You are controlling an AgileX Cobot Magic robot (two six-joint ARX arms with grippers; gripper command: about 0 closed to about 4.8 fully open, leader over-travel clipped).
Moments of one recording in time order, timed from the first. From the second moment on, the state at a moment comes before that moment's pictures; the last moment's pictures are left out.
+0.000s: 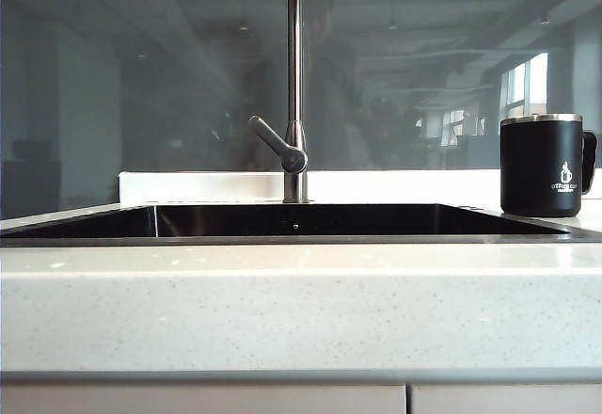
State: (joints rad) left arm -0.03 0.01 0.04 0.31 -0.05 -0.05; right arm -0.05 0.14 0.10 0.29 0.24 0.31
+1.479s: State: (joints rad) left arm -0.03 0.78 0.13 0.92 0.02 -0.11; right arm -0.30 1.91 0.69 1.27 -0.41 0.09
